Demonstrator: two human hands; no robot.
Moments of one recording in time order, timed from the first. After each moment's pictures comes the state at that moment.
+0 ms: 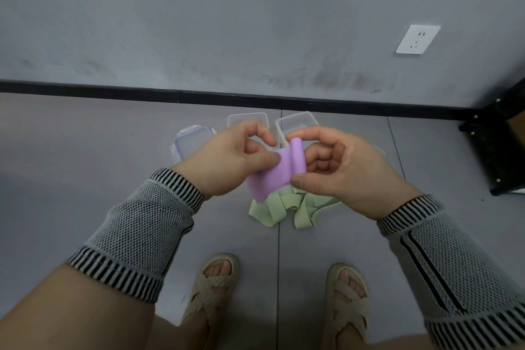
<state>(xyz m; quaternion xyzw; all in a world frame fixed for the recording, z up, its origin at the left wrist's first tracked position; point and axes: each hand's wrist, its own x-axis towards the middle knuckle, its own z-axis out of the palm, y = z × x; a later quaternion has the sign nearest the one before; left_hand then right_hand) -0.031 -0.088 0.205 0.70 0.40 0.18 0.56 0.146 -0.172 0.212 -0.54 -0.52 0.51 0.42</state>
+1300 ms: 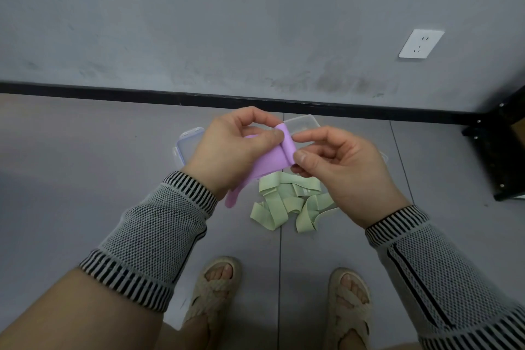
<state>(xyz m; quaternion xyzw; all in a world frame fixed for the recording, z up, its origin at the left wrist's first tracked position) -0.022 -0.095 0.218 0.61 0.46 0.31 0.56 0.130 -0.166 0.204 -0.55 -0.46 0.45 0.53</state>
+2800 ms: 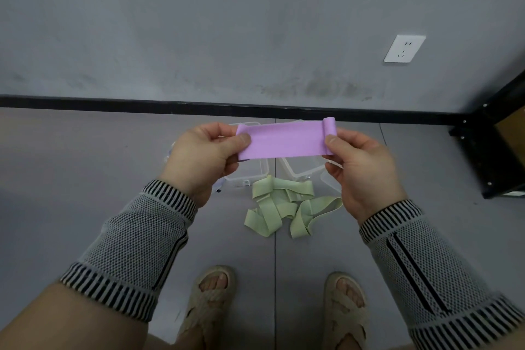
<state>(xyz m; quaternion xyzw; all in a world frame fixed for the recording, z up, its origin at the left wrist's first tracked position) -0.024 -0.079 0.209 0.48 0.53 0.33 0.62 0.155 -0.153 0.193 -0.64 -0.18 0.42 0.62</state>
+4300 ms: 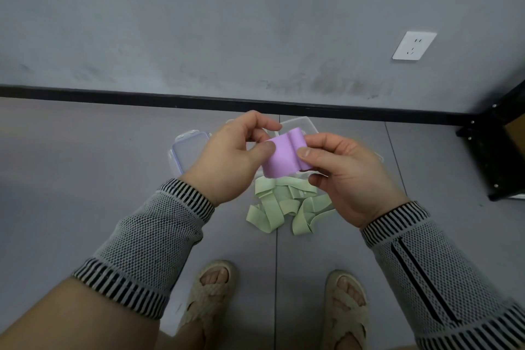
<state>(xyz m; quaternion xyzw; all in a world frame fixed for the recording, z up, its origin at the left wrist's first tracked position) -0.016 -0.087 0.198 0.71 0.41 0.30 0.49 0.136 -0.161 0.209 -0.57 -0.30 0.56 0.53</state>
